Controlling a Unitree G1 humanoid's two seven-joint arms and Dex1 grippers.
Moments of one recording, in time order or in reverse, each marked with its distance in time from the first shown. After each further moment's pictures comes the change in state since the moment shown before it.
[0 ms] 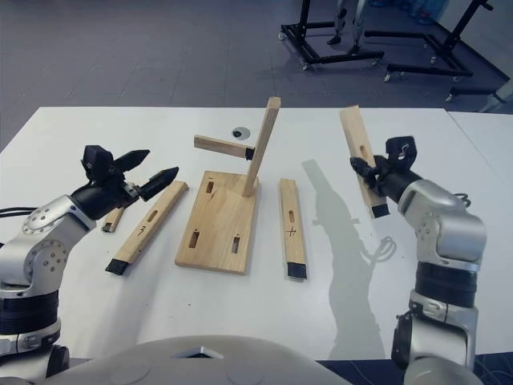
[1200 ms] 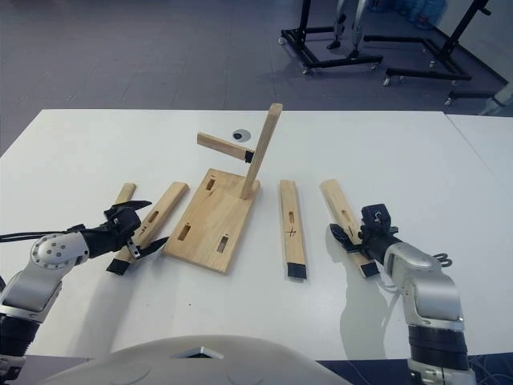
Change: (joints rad) left arm 0.220 0.271 -0.328 0.237 0.633 -0.587 -0.159; right arm 0.458 0.061 0.151 -0.131 -0.138 -0.052 -0.029
